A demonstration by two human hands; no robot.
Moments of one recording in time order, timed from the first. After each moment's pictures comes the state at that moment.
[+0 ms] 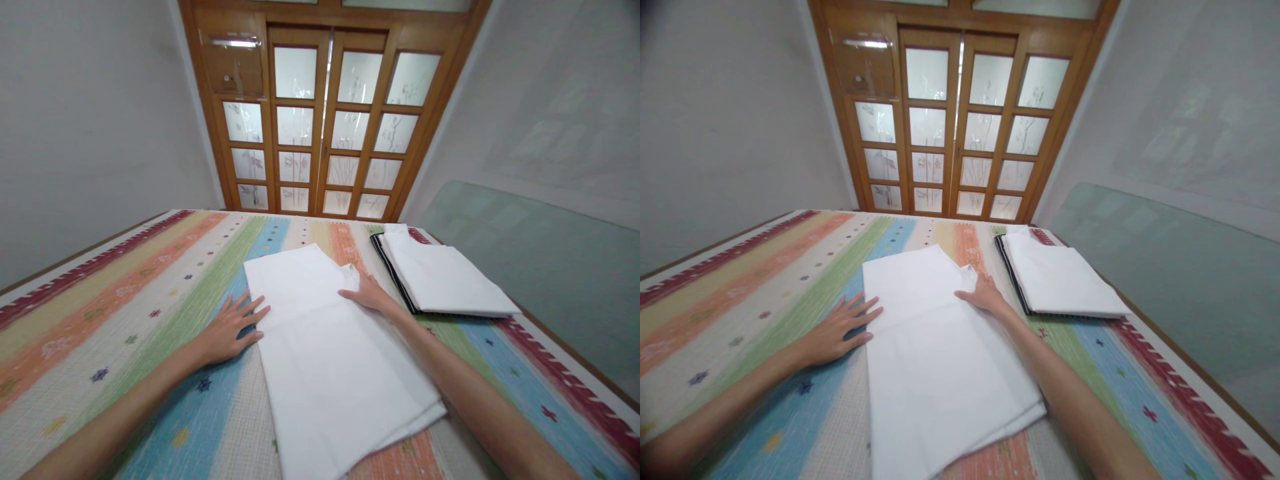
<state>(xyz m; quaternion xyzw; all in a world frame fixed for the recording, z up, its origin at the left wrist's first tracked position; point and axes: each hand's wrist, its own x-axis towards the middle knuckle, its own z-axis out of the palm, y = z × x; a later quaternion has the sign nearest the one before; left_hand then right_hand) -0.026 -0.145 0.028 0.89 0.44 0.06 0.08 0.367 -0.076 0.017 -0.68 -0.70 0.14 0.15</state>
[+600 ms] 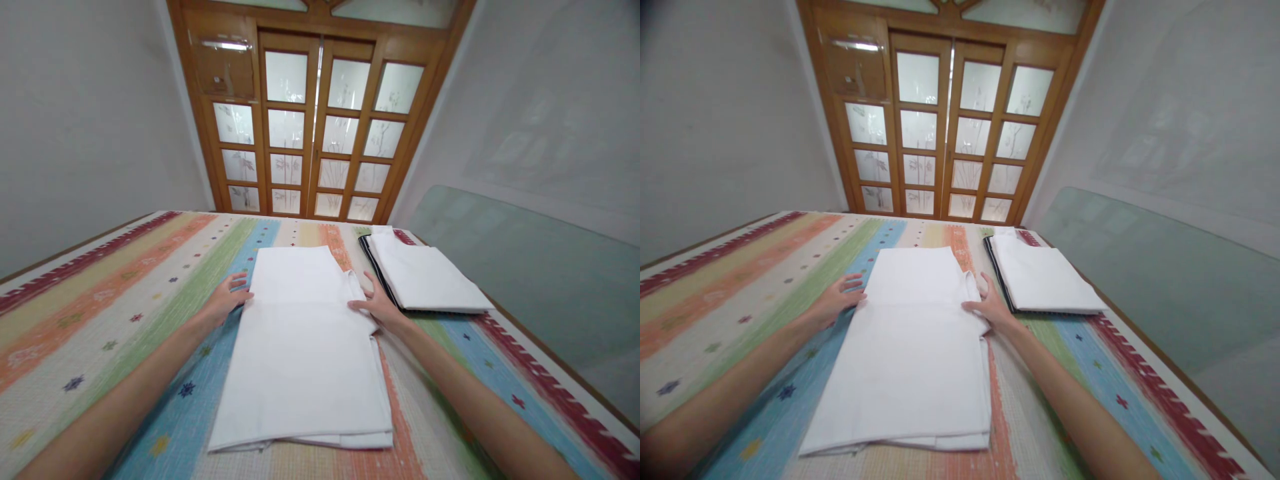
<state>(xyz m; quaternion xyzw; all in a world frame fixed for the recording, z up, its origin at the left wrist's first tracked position) 0.013 -0.094 0.043 0.49 0.56 0.45 0.50 0.390 -0.136 0.033 -0.58 -0.53 0.46 0.41</state>
